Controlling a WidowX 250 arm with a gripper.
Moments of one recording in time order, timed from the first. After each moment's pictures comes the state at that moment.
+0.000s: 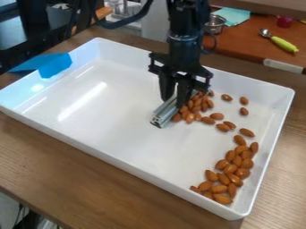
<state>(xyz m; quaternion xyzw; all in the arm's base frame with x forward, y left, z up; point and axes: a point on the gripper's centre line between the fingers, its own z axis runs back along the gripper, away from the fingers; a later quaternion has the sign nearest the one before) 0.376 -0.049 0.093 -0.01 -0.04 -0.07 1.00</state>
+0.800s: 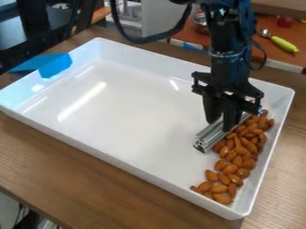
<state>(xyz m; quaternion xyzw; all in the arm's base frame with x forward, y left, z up) 0.357 -0.122 0.096 -0.08 -0.06 -0.14 0.98</state>
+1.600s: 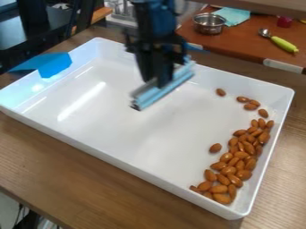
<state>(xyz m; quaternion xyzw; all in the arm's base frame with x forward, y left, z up) 0.339 -0.004 0.146 -0.06 -0.06 -0.07 0.99</state>
